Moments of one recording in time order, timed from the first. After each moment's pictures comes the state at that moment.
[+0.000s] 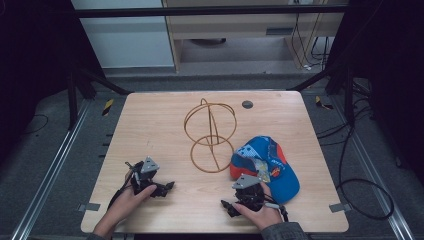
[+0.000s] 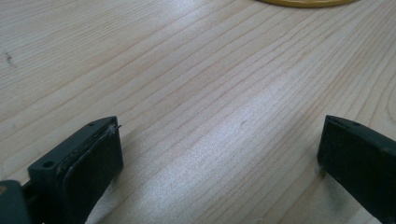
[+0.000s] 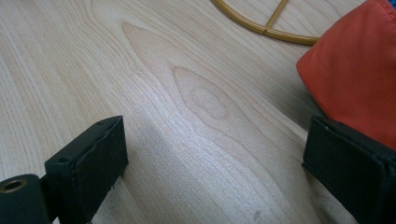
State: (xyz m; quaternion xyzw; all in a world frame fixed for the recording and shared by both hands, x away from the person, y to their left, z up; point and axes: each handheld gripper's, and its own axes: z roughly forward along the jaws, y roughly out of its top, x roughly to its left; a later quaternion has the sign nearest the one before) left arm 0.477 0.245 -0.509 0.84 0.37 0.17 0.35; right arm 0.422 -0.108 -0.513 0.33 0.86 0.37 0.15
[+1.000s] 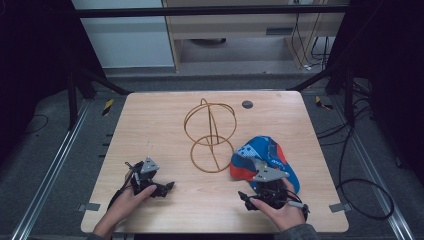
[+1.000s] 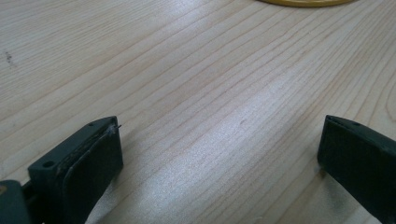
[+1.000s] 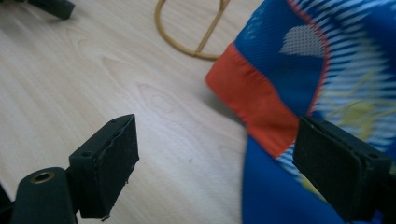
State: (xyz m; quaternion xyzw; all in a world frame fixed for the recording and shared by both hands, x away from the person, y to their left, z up) left arm 0.476 0.245 -0.509 0.84 0.37 0.16 0.35; right arm 0.406 -0.153 -0.450 0.38 0.83 0.37 0.18
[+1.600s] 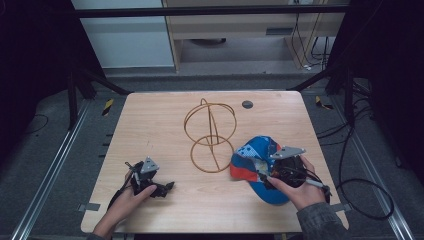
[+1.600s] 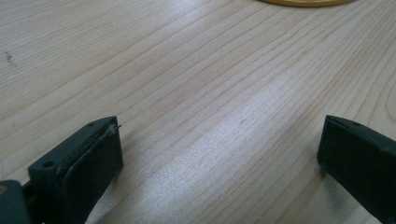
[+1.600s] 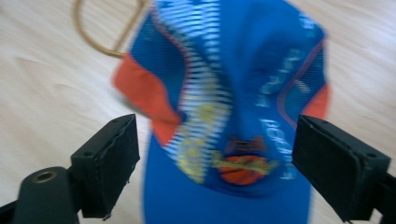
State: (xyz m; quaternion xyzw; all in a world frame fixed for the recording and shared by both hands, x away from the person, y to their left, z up) left arm 0.476 0.245 -0.509 0.84 0.37 0.17 0.35; right arm 0.441 -0.196 -0.409 0.42 0.83 0.29 0.21
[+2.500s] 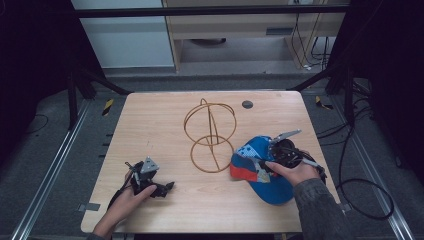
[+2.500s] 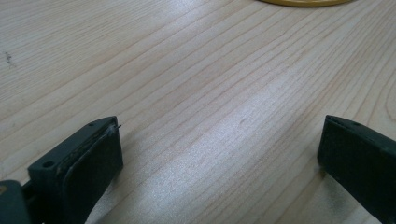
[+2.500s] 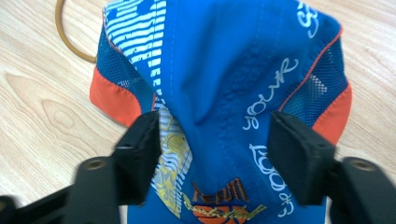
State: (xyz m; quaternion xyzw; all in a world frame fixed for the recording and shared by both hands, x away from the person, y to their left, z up) left arm 0.476 0.245 -0.509 0.84 0.37 0.16 0.35; right arm 0.494 -0.202 -0.417 0.45 0.84 0.28 0.12
